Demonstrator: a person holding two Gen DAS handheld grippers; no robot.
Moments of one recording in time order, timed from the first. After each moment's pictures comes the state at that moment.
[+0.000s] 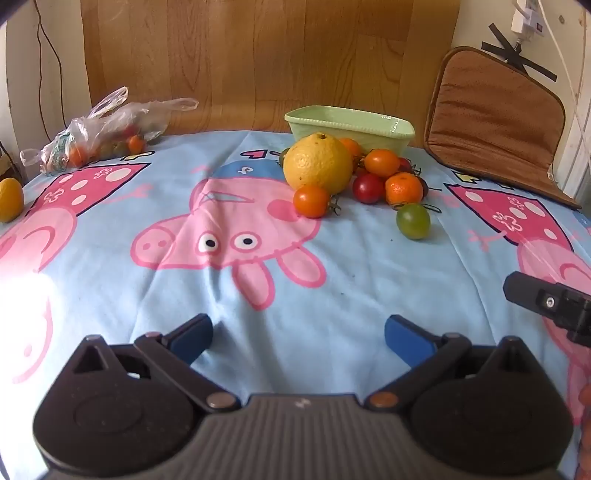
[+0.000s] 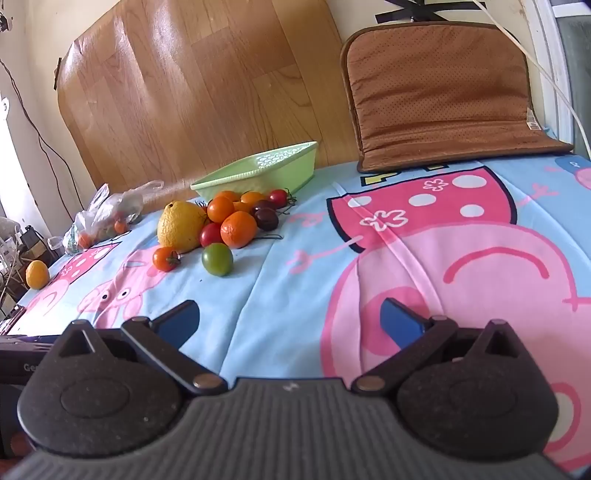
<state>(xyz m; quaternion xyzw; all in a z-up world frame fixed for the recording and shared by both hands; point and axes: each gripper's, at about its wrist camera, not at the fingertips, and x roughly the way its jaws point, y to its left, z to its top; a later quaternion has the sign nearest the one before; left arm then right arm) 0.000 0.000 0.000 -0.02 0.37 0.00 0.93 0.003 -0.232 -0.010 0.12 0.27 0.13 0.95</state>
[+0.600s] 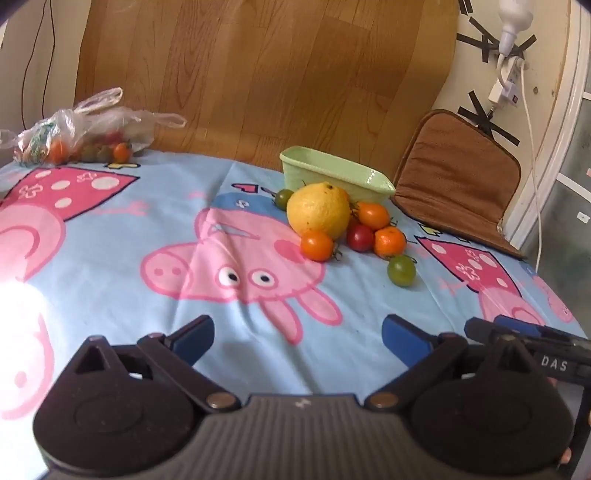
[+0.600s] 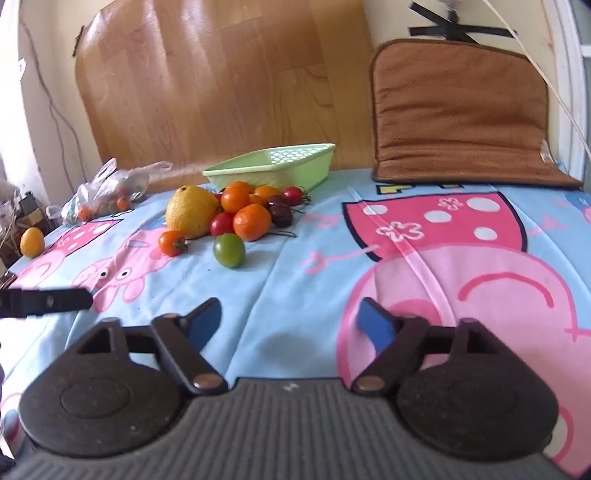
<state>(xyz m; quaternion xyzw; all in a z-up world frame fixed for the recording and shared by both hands) 0.001 0.065 0.017 -0.10 0.31 -0.09 0.94 0.005 -0.214 -0.005 0.06 0.27 0.15 0.95</state>
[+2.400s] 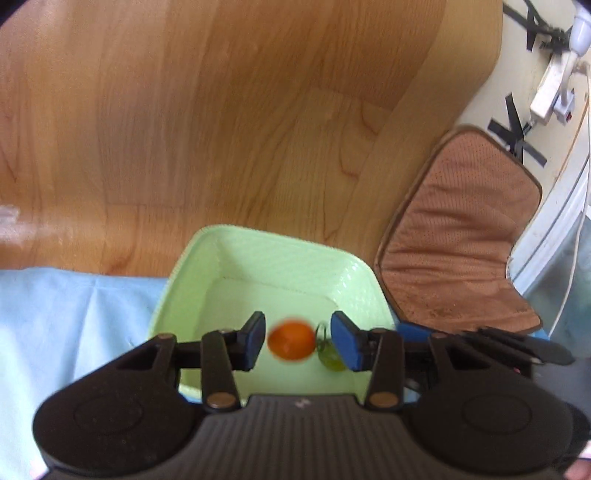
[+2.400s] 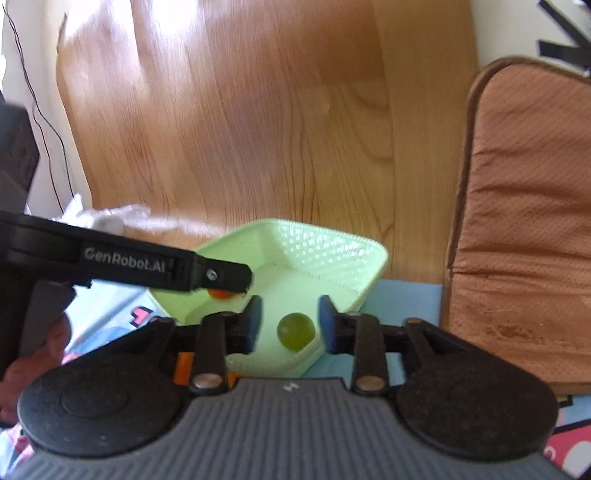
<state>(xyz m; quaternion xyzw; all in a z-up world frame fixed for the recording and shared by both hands) 0.282 0.012 0.053 -0.08 0.34 -0.18 0.92 0.229 -0.181 0.033 0.02 0.26 0.22 0.94</state>
